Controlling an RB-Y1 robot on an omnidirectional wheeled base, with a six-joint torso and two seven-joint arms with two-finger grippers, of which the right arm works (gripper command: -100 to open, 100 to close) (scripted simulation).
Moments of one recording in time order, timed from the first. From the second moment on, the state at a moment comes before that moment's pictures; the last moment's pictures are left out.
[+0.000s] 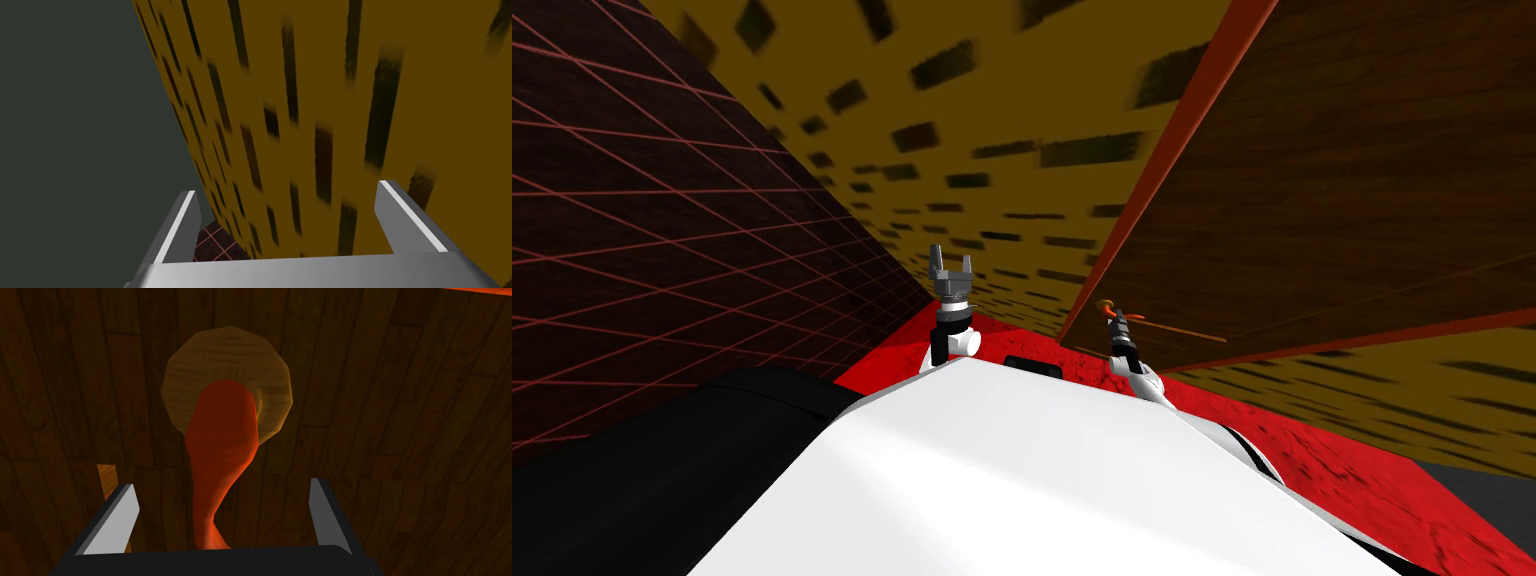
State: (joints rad) arm -0.23 -0.34 -0.14 -0.52 0.00 -0.77 -0.20
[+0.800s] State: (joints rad) arm -0.24 -0.35 -0.15 -0.48 0.00 -0.79 -0.21
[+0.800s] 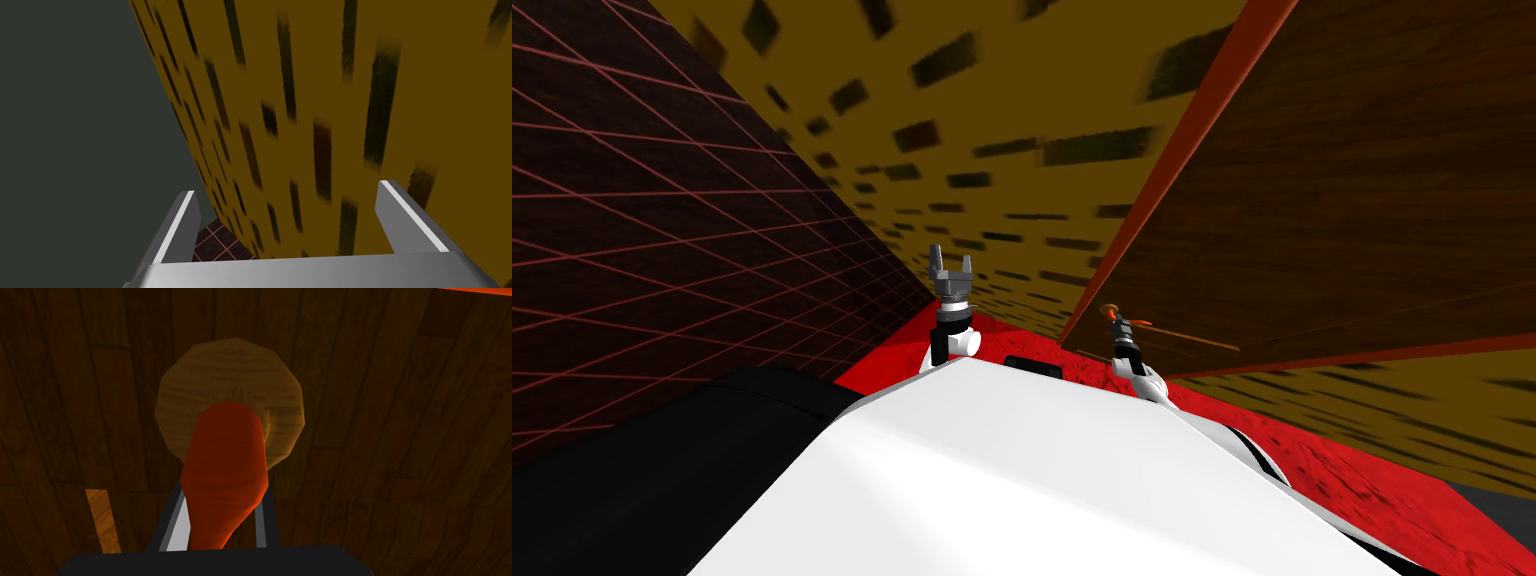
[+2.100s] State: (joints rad) arm -0.18 -0.44 -0.03 -0.50 0.08 -0.90 -0.38
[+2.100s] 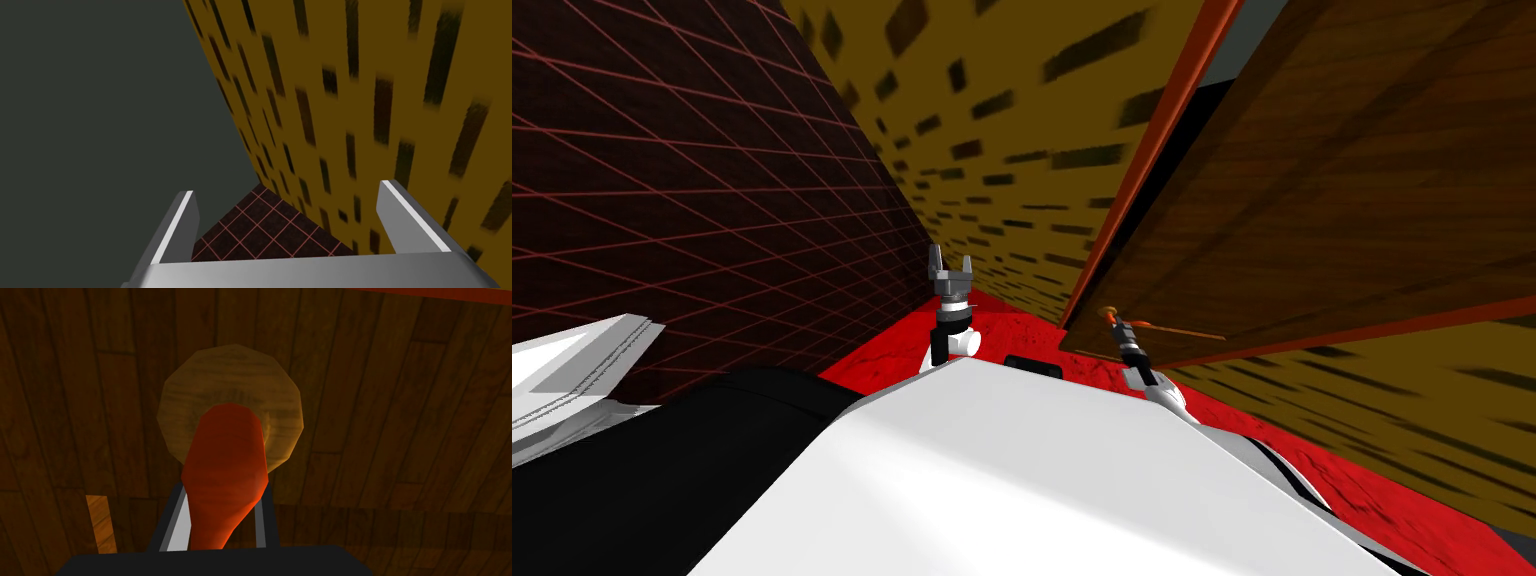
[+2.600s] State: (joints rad) arm -0.16 -0.46 0.02 -0.50 0.12 -0.96 -0.44
